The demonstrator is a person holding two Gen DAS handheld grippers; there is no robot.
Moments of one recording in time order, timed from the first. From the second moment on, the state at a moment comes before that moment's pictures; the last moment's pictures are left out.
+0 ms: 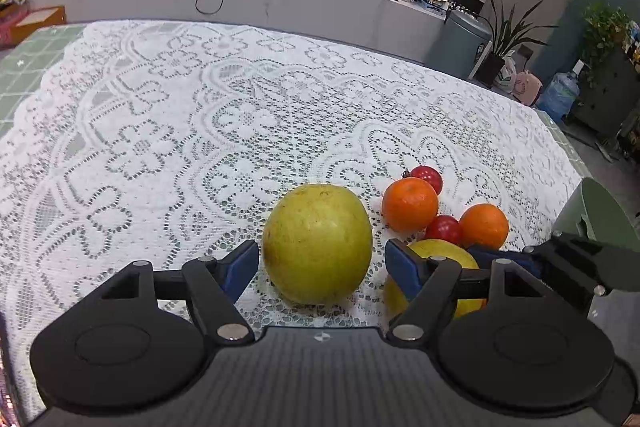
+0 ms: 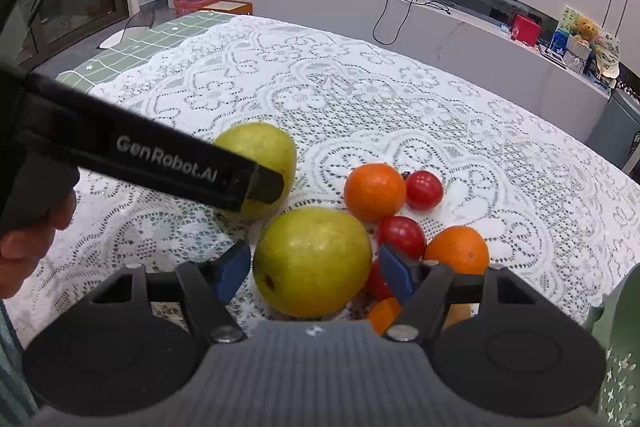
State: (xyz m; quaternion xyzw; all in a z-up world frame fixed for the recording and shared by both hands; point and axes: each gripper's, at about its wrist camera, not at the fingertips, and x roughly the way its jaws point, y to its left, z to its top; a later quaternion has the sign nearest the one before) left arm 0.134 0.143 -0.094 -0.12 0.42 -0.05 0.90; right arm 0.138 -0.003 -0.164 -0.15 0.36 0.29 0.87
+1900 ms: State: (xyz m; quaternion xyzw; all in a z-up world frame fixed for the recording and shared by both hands) left arm 0.086 0.005 0.007 -0.10 0.36 -0.17 0.91; right arm 0.071 -0.209 -0.068 -0.08 0.30 0.18 0.93
